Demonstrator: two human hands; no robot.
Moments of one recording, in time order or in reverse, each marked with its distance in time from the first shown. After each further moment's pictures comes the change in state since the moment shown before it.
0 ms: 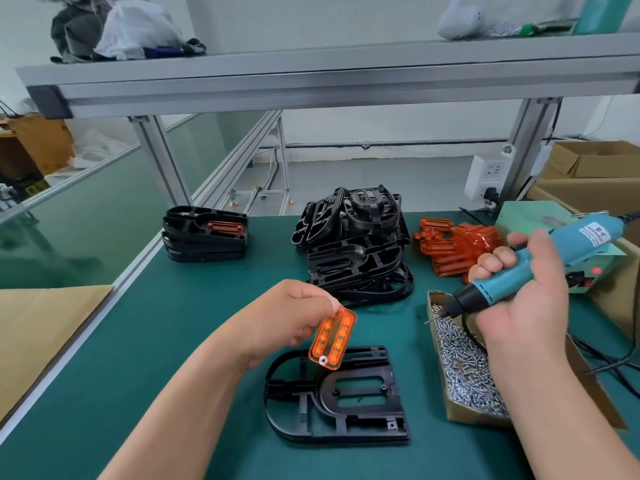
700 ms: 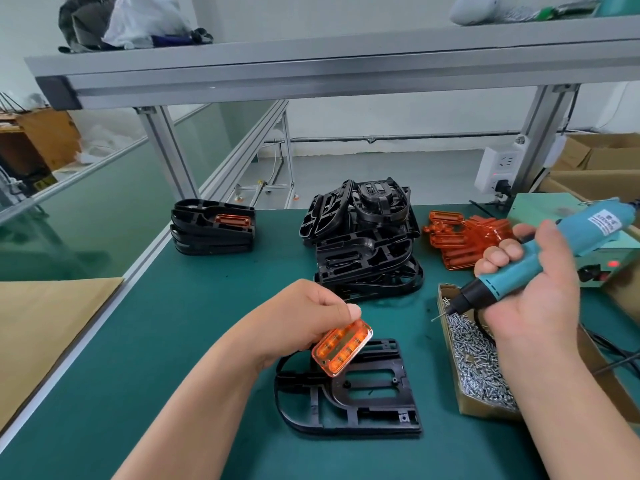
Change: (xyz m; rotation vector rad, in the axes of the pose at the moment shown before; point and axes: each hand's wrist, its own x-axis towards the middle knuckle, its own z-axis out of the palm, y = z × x) left_hand -0.003 -0.004 0.006 0.060 -0.028 -0.051; right_hand -0.004 0.004 0.003 -0.026 -0.054 0.010
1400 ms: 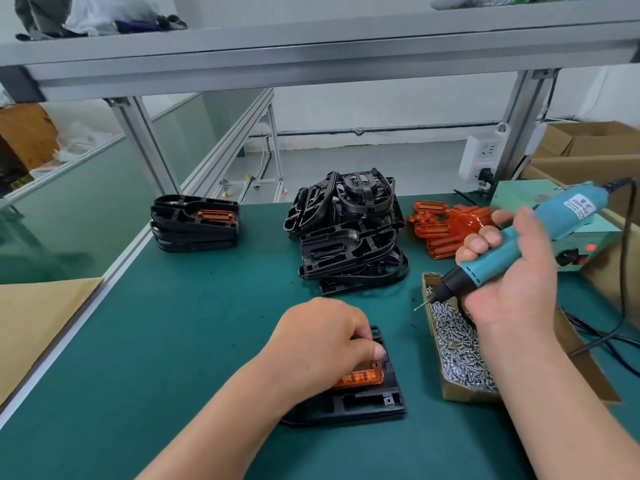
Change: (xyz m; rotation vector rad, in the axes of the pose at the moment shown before) left_hand 0.003 0.007 0.055 0.766 0.173 0.080; right_hand -0.003 -0.002 0.004 0.003 -0.003 0.017
